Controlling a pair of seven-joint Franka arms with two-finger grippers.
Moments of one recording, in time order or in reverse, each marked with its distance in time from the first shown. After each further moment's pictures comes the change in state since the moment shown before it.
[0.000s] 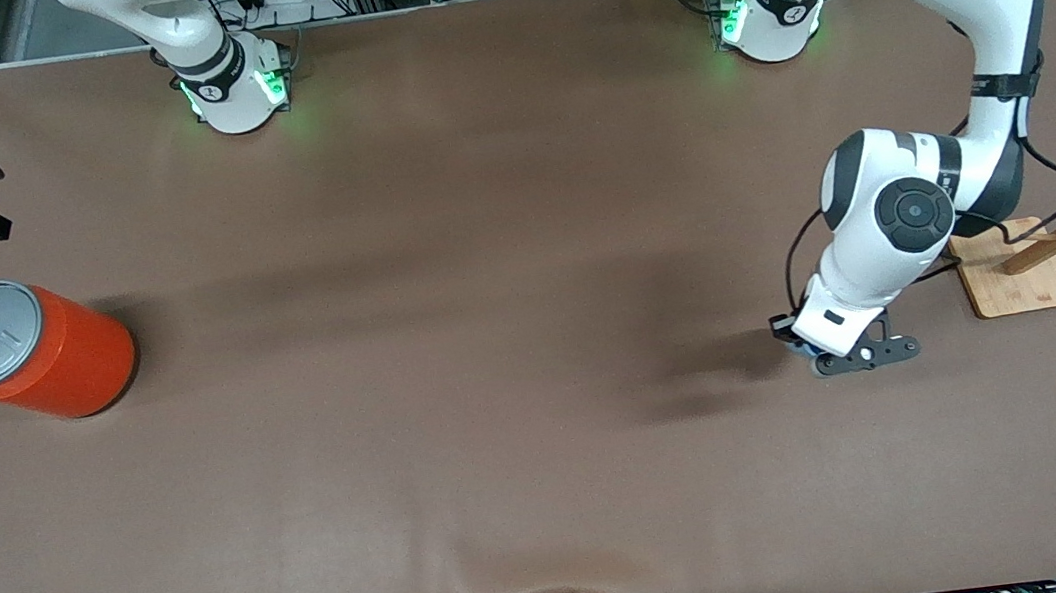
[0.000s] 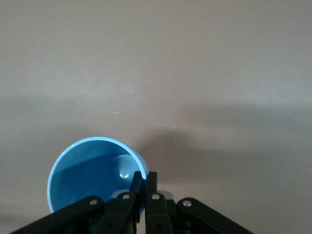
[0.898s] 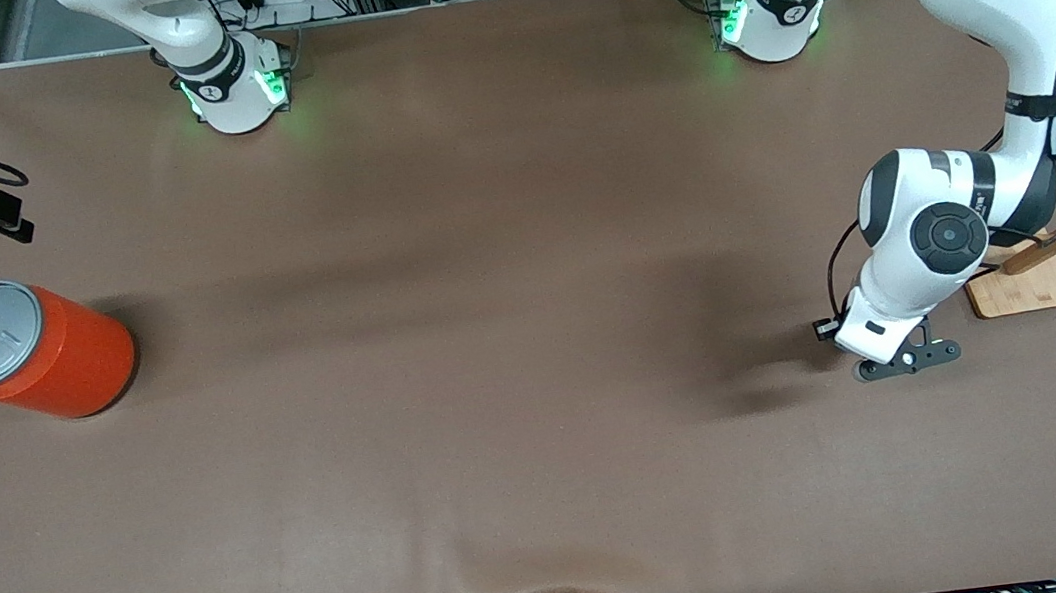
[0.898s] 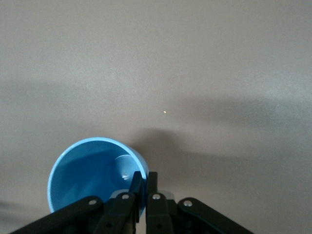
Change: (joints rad) left arm 0.077 0.042 0.000 -0.019 0.034 0.023 0.001; right arm 0.027 0.017 -0.002 -0.001 0.000 -0.007 0.007
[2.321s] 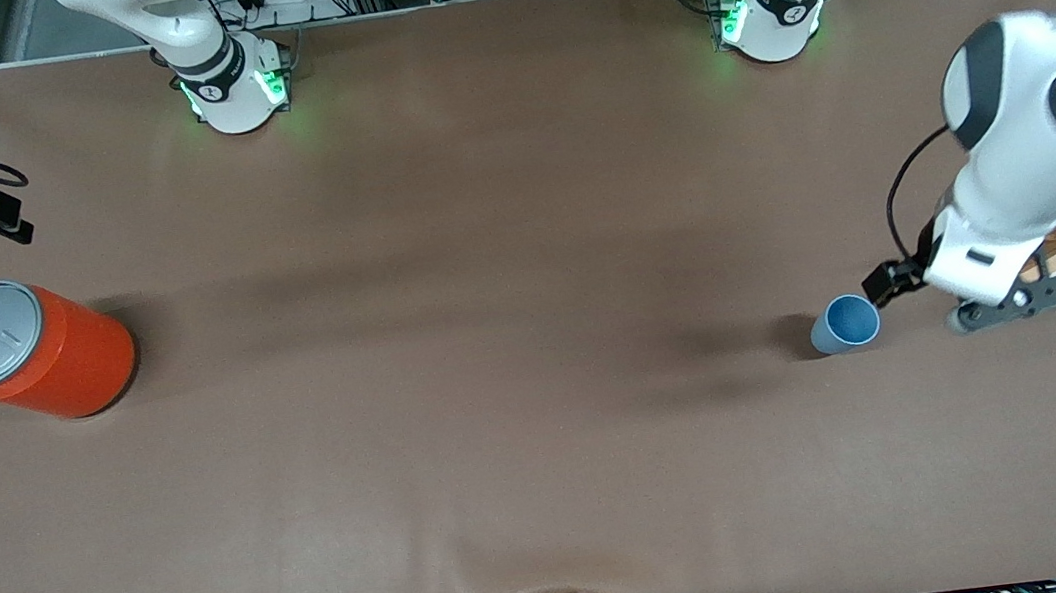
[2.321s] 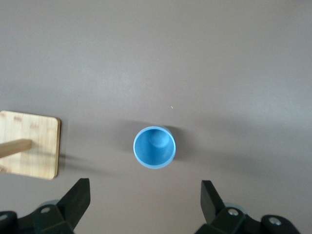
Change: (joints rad) left arm 0.009 -0.285 -0.015 0.159 -0.096 -0.406 0.039; right arm 0.000 0.000 0.000 0.000 0.000 0.005 0.000
